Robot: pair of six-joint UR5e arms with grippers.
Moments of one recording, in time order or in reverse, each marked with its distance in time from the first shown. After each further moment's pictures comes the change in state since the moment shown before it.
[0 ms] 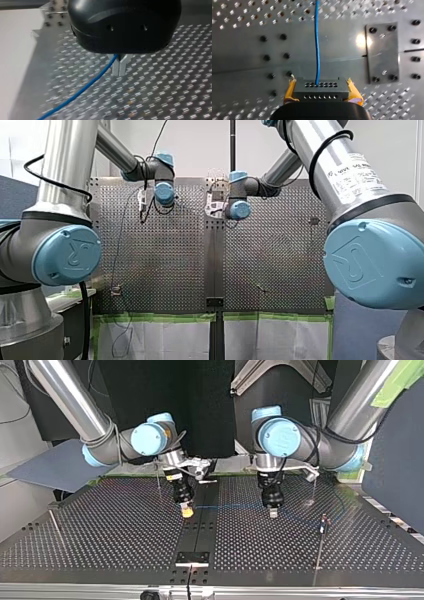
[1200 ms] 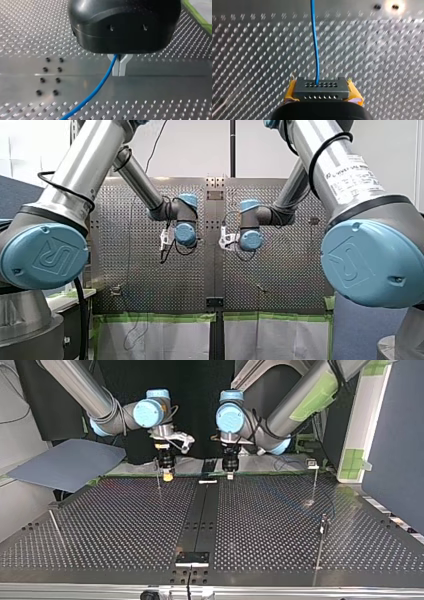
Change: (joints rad) left arm -0.210 -0.272 -0.086 0.188 -0.055 -0.026; right arm -0.049 0.001 0.360 -0.203 0.189 -0.045
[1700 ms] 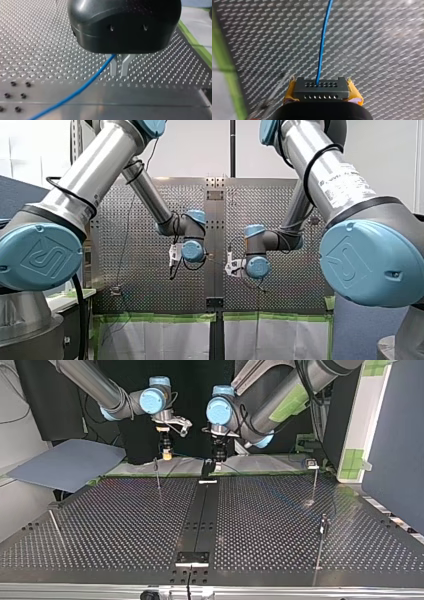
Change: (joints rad) left arm -0.069 -0.121 0.000 0.106 0.001 -0.048; right arm -0.015 0.116 0.156 -0.155 0.030 0.007
